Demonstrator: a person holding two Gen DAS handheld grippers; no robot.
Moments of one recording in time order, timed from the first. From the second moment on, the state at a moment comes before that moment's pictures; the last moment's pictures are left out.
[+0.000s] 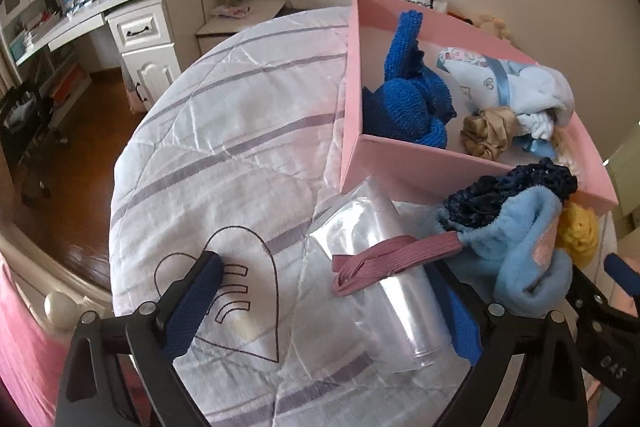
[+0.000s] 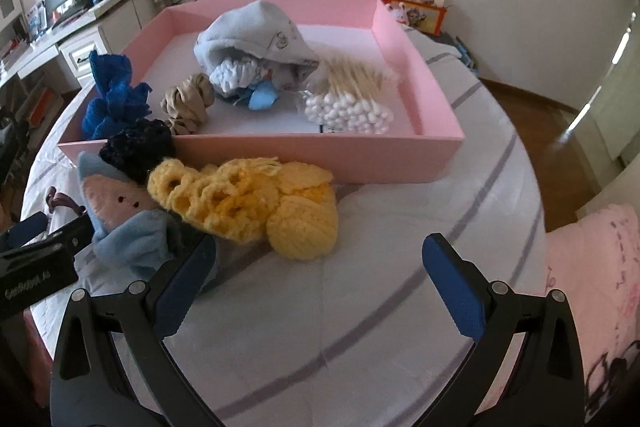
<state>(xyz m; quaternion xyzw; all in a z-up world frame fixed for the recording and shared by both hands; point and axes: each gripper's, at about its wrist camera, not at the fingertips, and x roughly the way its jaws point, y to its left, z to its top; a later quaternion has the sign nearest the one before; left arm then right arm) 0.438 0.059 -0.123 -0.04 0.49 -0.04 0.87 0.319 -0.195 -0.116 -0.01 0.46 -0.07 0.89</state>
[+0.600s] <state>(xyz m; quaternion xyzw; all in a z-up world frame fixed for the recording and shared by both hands) 0.412 0.078 -0.118 -0.04 0.47 -0.03 0.88 0.333 -0.170 -0.116 -0.04 0.46 0.00 0.89</state>
